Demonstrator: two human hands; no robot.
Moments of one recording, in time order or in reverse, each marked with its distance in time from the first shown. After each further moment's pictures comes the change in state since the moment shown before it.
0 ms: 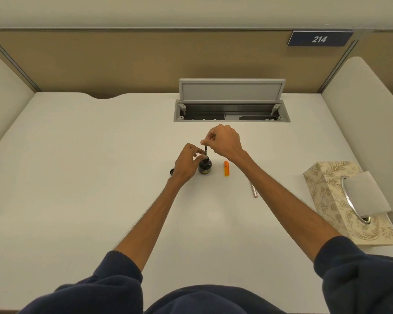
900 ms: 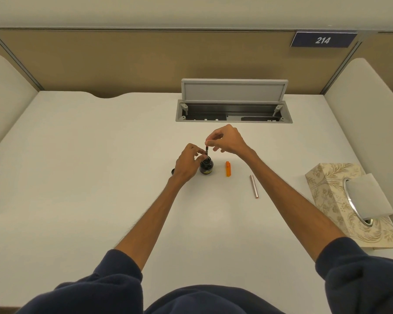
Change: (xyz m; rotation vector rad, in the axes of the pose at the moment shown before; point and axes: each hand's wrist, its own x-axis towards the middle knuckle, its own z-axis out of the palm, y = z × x) left_hand -0.003 0.008 -0.005 0.004 -0.003 -0.027; right_hand 0.008 0.015 -0.006 0.268 -0.191 0.046
